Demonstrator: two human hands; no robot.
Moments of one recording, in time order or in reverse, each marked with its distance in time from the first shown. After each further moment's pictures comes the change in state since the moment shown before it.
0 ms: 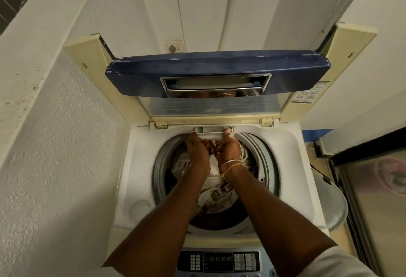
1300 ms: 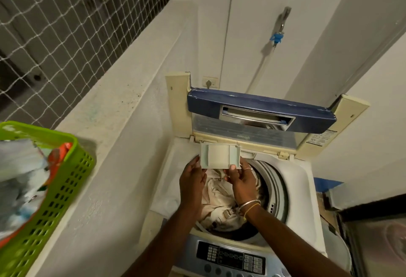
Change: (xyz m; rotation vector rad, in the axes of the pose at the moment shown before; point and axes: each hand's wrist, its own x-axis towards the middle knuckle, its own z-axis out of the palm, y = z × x) left_hand -0.141 0.069 -0.124 -0.120 -0.050 0.255; right_hand -0.140 0.001 0.003 -0.601 -0.341 -0.554
